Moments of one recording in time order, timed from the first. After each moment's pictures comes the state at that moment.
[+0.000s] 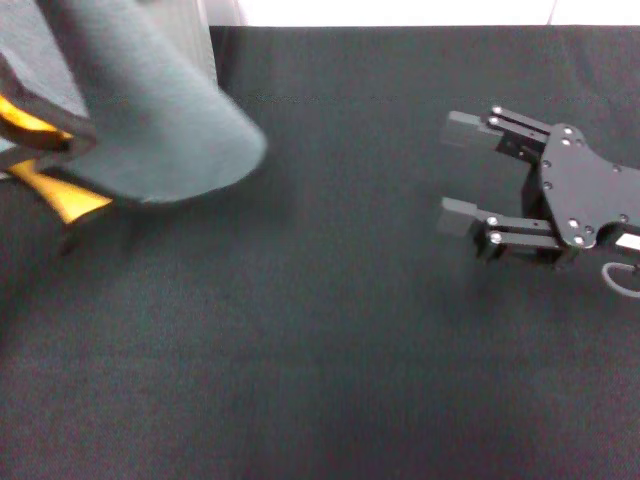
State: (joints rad) left arm -0.36 -2.10 0.93 0.58 0.68 2.02 -1.10; right arm 0.51 2.03 -1.23 -0.53 -1.20 -1.77 1.07
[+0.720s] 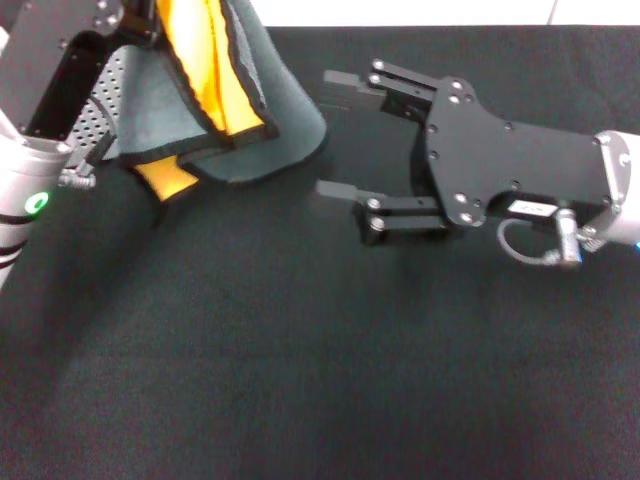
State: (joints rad) left arm -0.53 -2.11 1.14 0.21 0.61 1.93 -0.62; right arm 0.61 2.03 -1.61 -0.61 -0.87 -1.64 0.97
